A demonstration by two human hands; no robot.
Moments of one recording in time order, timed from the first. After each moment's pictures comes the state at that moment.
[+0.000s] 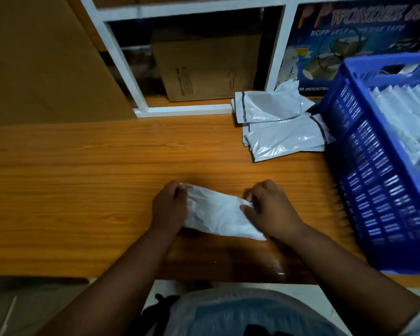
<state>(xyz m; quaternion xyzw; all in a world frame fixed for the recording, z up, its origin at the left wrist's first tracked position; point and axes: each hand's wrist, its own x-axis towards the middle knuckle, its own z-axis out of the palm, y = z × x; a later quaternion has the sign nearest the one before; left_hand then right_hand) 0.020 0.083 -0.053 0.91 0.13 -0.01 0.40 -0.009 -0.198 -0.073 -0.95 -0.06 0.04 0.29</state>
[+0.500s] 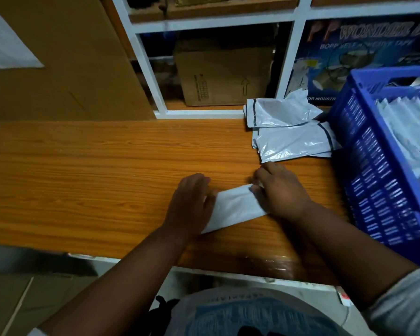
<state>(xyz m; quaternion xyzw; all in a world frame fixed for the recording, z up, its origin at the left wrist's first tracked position) -0.010 0.070 -0.050 0.97 -0.16 0.11 0.17 0.020 -0.214 -0.030 -0.97 -0.18 -0.05 0.13</state>
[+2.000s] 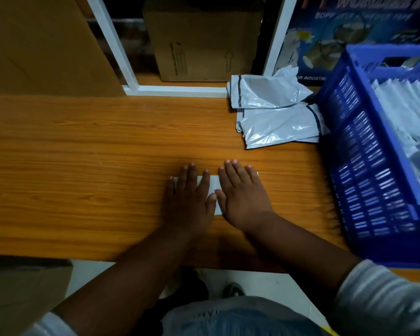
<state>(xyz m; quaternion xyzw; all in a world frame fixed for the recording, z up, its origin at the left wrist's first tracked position) -0.014 0.022 -0.115 0.99 -0.11 -0.01 0.04 -0.005 -0.160 -0.090 -0.99 -0.16 0.03 0.01</state>
